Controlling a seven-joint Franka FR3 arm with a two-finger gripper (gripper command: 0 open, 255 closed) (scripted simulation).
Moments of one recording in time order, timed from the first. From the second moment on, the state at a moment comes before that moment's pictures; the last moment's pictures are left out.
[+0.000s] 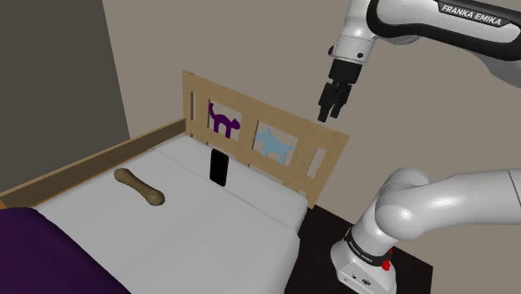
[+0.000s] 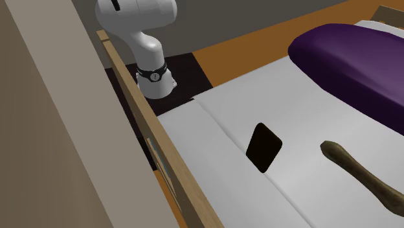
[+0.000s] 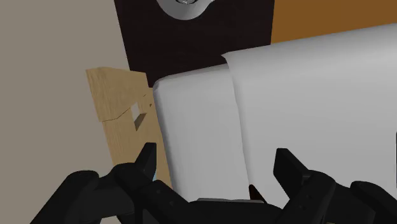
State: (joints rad) arm 0.01 -0.79 -0.07 -2.32 0.07 1.43 -0.03
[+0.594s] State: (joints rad) arm 0.06 -0.62 0.00 -2.33 0.10 1.63 0.01
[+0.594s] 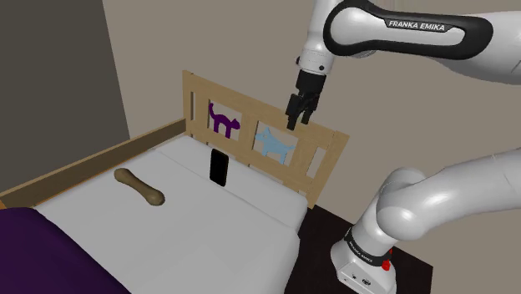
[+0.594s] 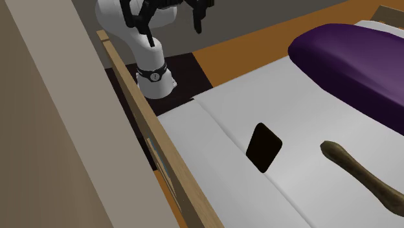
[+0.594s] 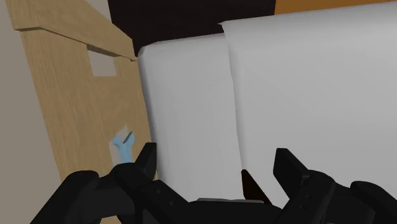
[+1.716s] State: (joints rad) arm 0.13 -0.05 0.16 -2.09 0.05 2.00 0.13
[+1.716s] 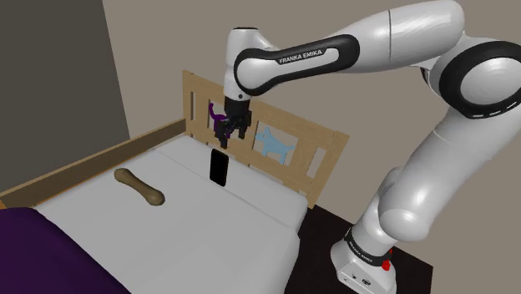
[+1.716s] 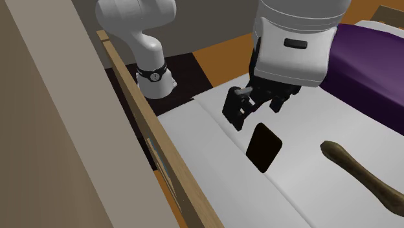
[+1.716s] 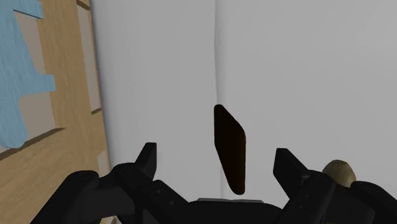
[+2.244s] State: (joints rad) arm 0.16 0.17 0.18 -1.94 -0.02 2.07 0.18
